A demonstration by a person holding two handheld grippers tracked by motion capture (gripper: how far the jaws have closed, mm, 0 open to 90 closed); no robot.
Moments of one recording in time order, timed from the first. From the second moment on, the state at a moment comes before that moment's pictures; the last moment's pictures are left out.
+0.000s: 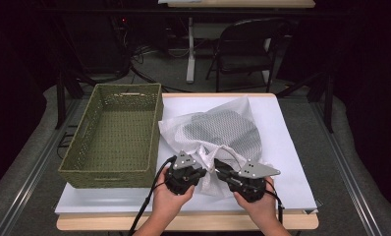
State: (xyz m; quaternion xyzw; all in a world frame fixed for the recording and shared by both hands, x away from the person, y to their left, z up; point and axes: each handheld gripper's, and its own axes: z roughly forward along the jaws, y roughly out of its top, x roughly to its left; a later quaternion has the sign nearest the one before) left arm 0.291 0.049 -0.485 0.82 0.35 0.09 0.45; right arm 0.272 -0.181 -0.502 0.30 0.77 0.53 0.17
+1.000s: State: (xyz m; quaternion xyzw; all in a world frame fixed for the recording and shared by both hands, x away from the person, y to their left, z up) left arm 0.256 0.090 -0.481 0.82 0.35 0.14 0.43; right arm 0.277 -0.154 -0.481 0.27 0.78 0.55 0.08
